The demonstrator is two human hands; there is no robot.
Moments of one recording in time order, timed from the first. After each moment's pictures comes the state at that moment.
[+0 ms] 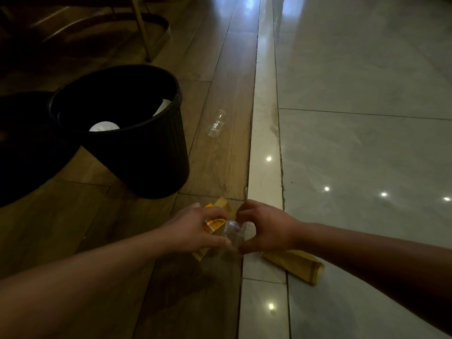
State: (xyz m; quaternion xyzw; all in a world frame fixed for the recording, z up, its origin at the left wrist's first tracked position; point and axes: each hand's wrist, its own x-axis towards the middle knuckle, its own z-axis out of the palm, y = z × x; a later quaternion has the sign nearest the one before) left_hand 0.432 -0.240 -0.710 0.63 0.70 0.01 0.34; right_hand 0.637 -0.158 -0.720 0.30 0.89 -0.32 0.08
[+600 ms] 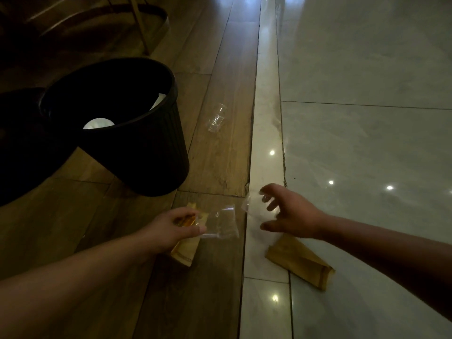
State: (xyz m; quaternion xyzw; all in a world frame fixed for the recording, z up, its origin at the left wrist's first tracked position) left_hand 0.399 -0.256 -0.726 0.41 0.73 0.17 0.53; right_hand 0.676 -0.129 -0.736 0.41 0.84 -0.35 -0.01
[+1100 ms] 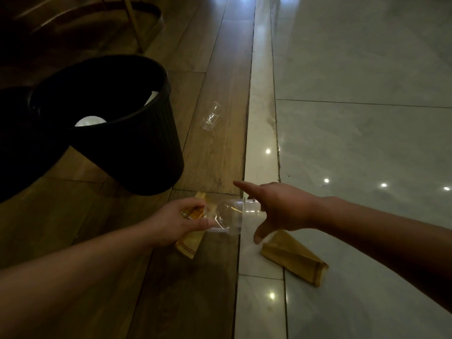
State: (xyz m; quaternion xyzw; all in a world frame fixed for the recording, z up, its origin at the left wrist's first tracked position) left_hand 0.417 -0.238 -0.713 0.49 0.70 0.17 0.48; right_hand 0.652 -0.130 -0.695 0.30 0.91 -0.25 0.12
